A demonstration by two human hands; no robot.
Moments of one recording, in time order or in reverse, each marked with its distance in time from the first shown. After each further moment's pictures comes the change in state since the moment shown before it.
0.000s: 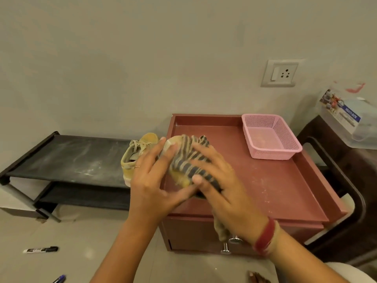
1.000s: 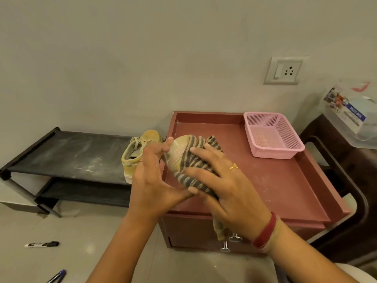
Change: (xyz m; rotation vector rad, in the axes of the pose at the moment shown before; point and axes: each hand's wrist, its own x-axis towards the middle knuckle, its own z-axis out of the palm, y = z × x) left_hand 0.006 0.009 -0.006 -0.235 -0.015 -0.065; right_hand -0.001 0.007 -0.008 -0.378 -0.096 -0.263
